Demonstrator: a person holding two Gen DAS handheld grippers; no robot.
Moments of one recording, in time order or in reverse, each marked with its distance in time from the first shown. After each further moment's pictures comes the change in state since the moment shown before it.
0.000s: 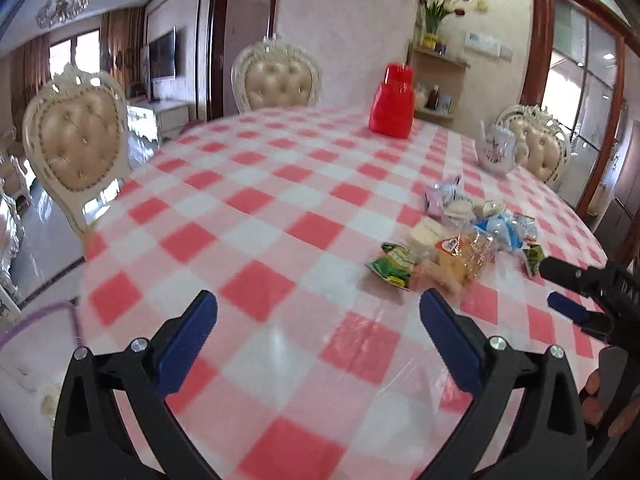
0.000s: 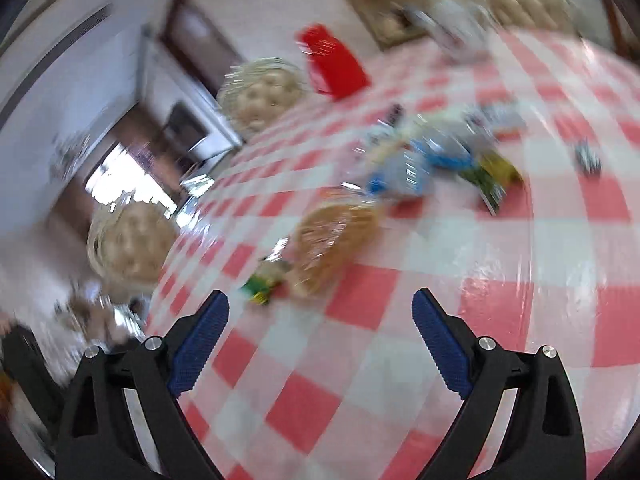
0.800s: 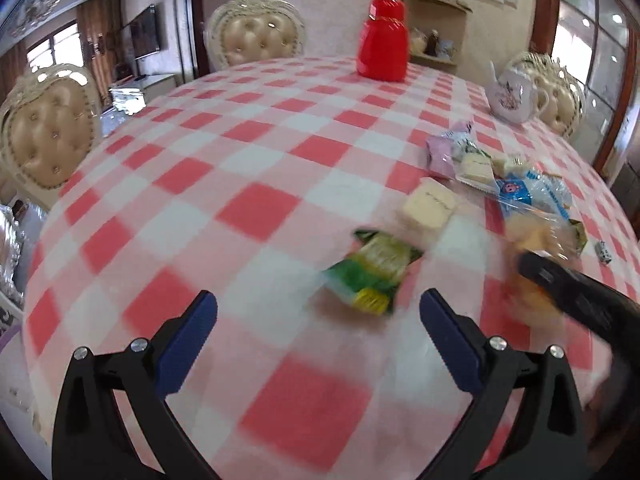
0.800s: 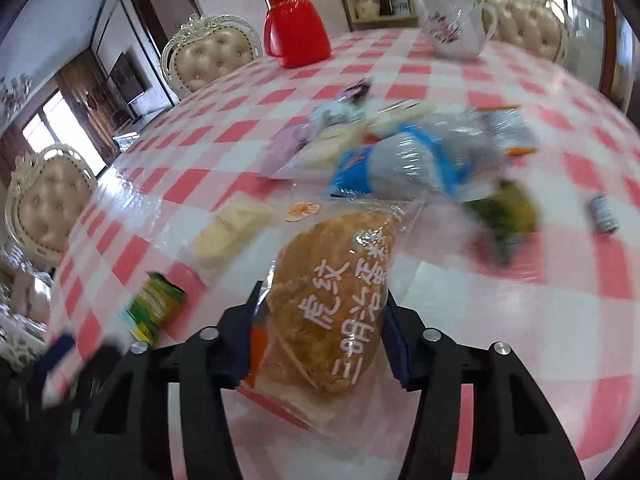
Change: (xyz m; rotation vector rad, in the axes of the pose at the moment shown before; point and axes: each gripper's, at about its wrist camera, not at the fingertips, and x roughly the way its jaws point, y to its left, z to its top) left arm 0.111 -0.052 0.022 0.093 0.166 0.032; right arm 0.052 -0.001 0.017 -0.253 0.032 -0.324
